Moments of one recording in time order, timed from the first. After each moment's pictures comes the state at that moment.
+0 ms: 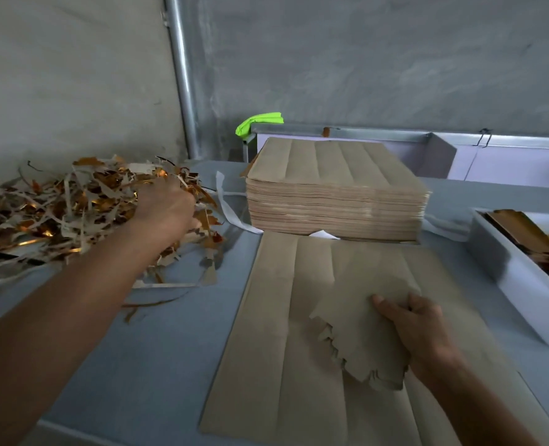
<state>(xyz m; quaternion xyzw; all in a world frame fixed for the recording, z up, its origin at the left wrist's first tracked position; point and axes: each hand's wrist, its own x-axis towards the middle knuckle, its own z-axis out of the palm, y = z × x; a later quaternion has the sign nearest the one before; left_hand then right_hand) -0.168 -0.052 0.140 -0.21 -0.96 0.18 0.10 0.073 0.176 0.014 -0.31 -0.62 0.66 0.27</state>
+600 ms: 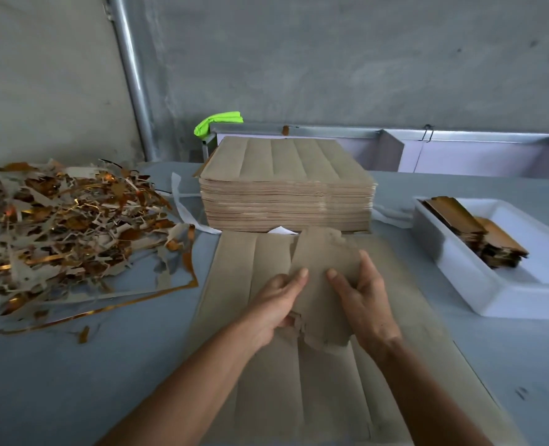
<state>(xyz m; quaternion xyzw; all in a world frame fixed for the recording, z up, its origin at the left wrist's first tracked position) -0.029 0.079 0.014 -0.19 -0.68 -0.62 -0.35 0.075 0.171 0.030 -0.16 -0.67 0.63 0.36</state>
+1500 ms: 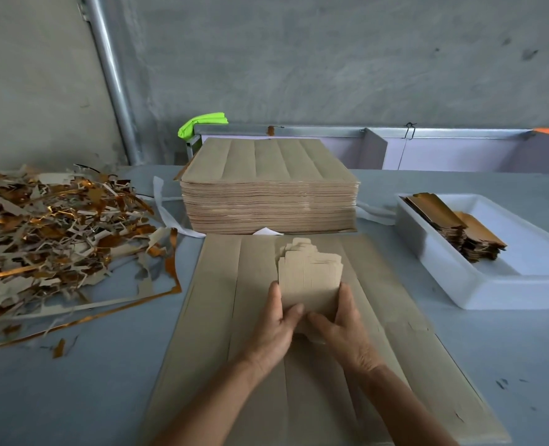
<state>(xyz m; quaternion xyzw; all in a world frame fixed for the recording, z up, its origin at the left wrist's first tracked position) -0.008 0.088 -0.032 -0.34 -0.66 -0.63 -0.23 0.092 0.164 0.002 -0.27 -0.75 0.55 0.26</state>
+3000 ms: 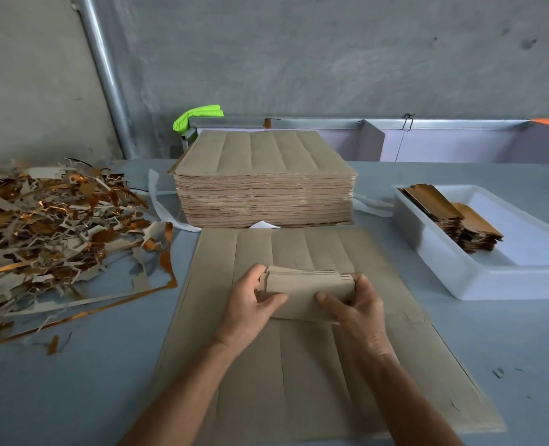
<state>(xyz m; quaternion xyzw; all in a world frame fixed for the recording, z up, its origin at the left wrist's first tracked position) -0.038 0.072 -0.014 -0.37 -0.70 -0.60 -0.11 0.088 0.186 -0.018 -0.25 -0.59 0.66 0.39</state>
